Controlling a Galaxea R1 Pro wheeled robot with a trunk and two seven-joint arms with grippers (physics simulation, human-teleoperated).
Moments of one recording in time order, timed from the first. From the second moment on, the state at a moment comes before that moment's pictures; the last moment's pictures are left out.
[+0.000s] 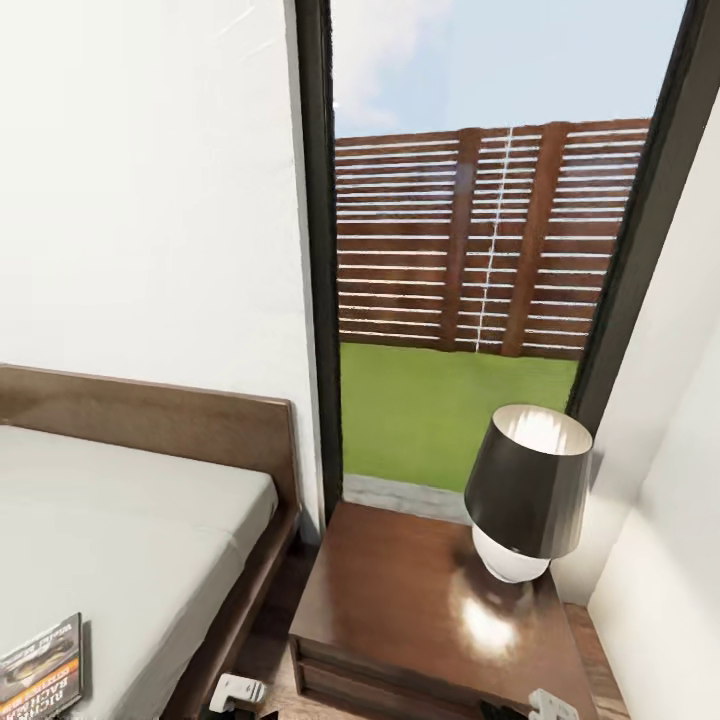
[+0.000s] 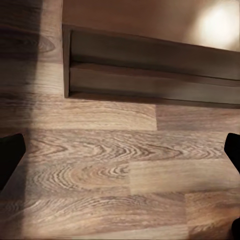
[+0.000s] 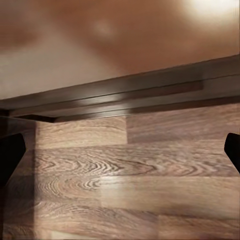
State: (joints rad) left arm -0.48 0.06 0.18 -0.02 -0.20 -0.19 -0.41; right arm -0.43 -0.12 -0.18 -0.04 -0.28 -0.06 0.38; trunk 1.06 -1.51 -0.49
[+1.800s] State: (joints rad) left arm -0.48 0.06 0.18 -0.02 -0.20 -0.19 -0.41; right arm -0.43 -0.12 -0.18 -0.04 -0.28 -0.06 0.38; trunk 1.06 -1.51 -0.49
